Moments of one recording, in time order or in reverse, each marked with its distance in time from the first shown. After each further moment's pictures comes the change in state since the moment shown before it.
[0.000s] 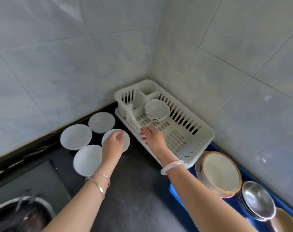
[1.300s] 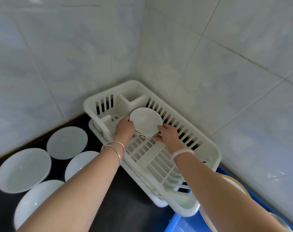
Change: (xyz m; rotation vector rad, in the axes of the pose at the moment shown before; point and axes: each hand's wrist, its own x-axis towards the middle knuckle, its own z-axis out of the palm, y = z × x) left_hand 0.160 0.055 0.146 -0.072 -0.207 -0.110; right_hand 0.169 0.055 -0.081 0.327 0.247 0.304
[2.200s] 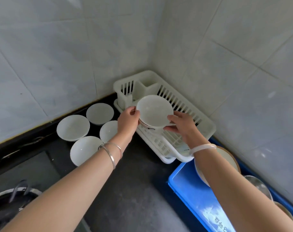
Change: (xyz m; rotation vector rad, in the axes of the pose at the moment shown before) left_hand -0.157 -0.007 -0.080 -0.268 0.094 0.120; right_hand -0.166 -0.022 -0.035 -0.039 -0.142 -0.106
